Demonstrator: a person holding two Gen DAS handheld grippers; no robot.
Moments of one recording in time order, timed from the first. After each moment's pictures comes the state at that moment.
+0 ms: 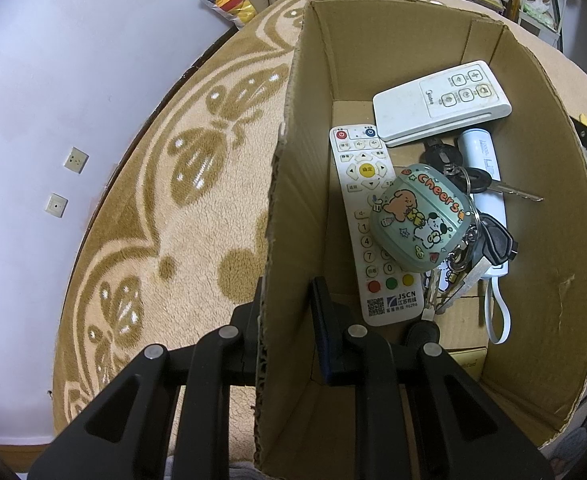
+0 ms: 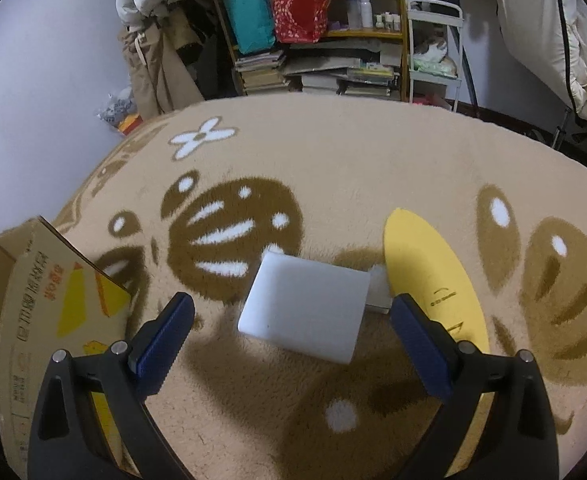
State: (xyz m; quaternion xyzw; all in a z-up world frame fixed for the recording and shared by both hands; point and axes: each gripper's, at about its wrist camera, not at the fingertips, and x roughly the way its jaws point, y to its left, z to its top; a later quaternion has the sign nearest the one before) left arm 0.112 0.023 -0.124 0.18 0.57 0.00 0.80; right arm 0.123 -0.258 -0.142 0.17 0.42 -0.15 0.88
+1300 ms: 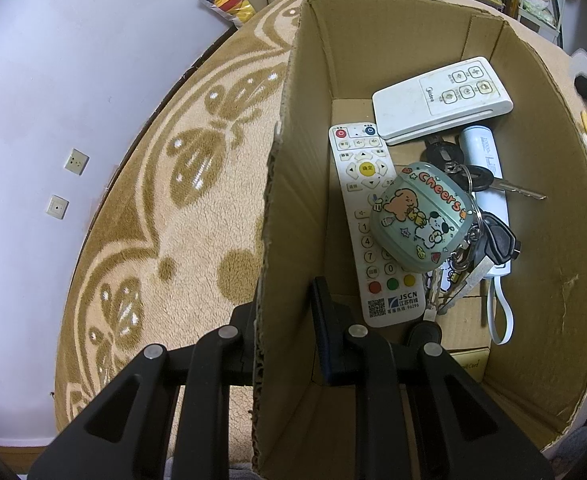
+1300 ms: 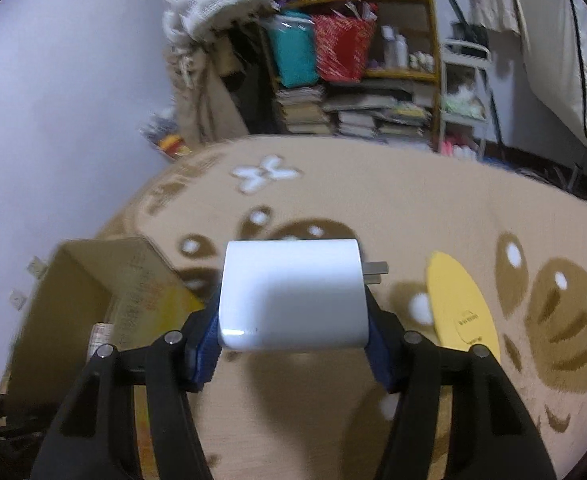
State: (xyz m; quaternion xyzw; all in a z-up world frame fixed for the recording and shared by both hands) left arm 0.112 0.024 -0.126 0.18 0.58 0.00 0.80; right arm 0.110 -0.211 -0.086 0.15 0.36 -0.10 0.92
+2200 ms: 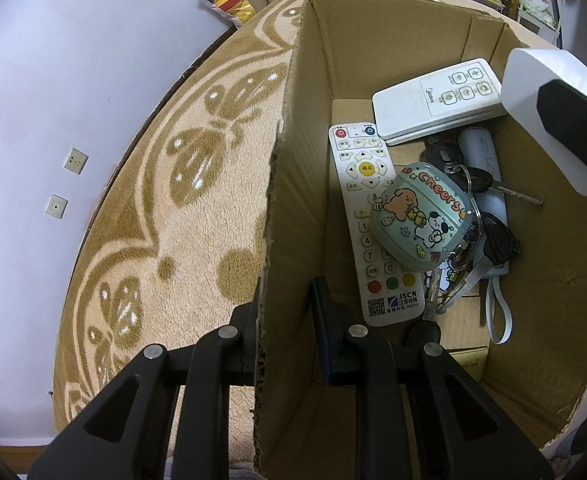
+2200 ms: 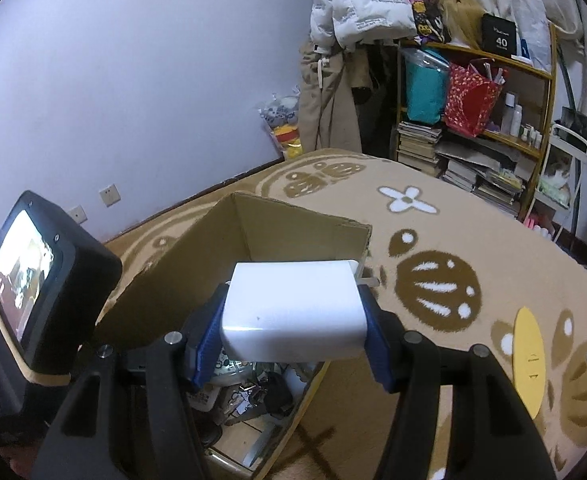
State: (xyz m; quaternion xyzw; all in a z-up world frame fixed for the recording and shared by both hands) left arm 0.113 0.026 -0.125 0.18 0.58 0.00 0.80; right arm 0.093 -0.101 -0.060 0.03 0.34 0.07 0.94
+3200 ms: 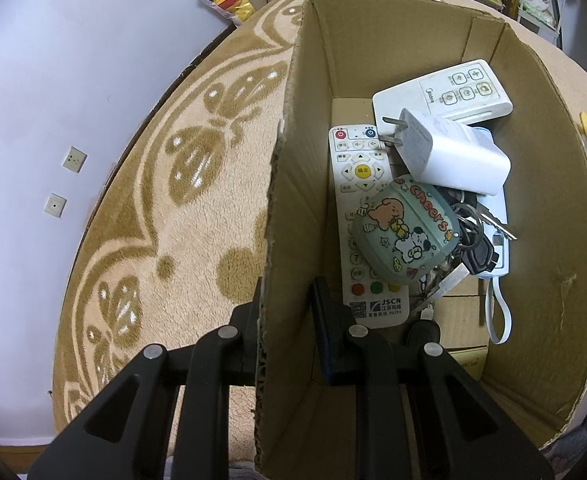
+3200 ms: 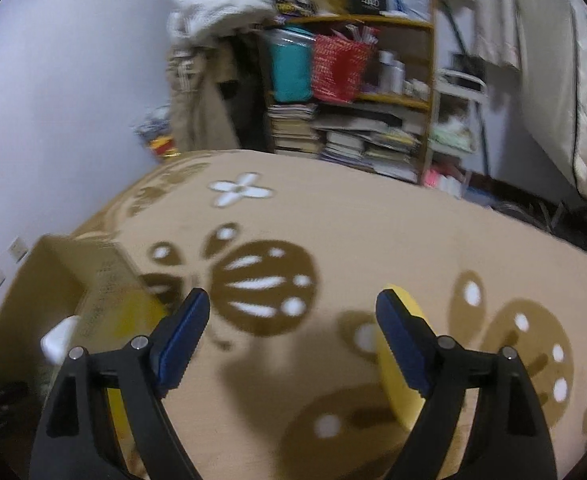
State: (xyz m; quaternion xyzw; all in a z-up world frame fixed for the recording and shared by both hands) left arm 0.114 0.025 -0.127 0.18 0.58 0.00 0.80; right arm 0.108 -0.249 -0.088 0.10 0.35 -0.13 0.92
